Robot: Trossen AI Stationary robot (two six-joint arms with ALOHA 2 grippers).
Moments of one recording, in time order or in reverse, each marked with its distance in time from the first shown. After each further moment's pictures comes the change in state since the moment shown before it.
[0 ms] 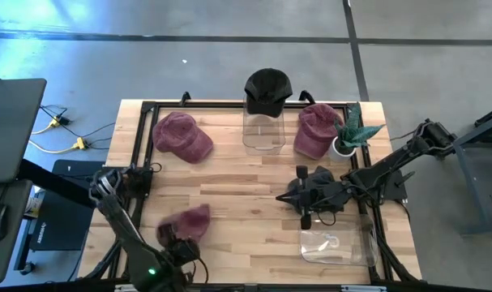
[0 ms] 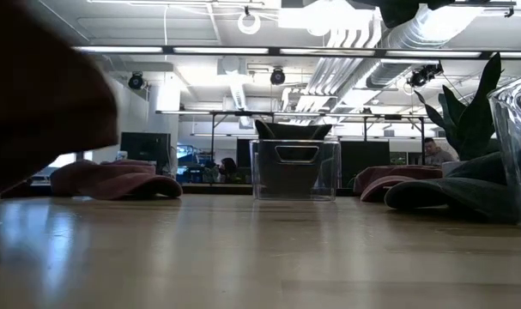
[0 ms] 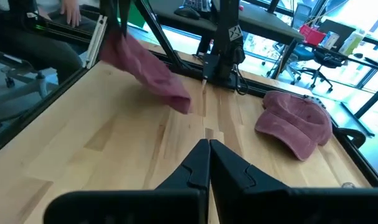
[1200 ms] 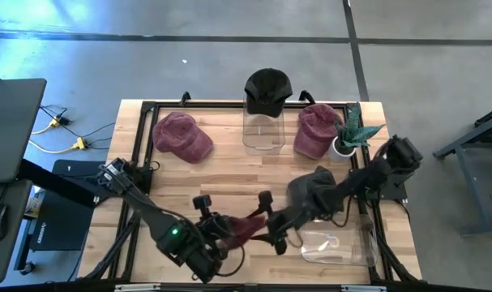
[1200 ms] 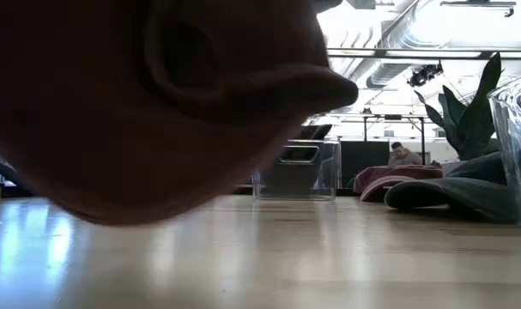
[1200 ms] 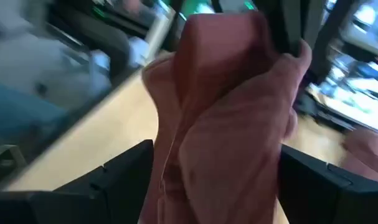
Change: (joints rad) left arm 0.240 -0.038 0.063 0.210 -0.349 0.440; right arm -0.004 0.484 0.338 0.093 -0.189 -0.097
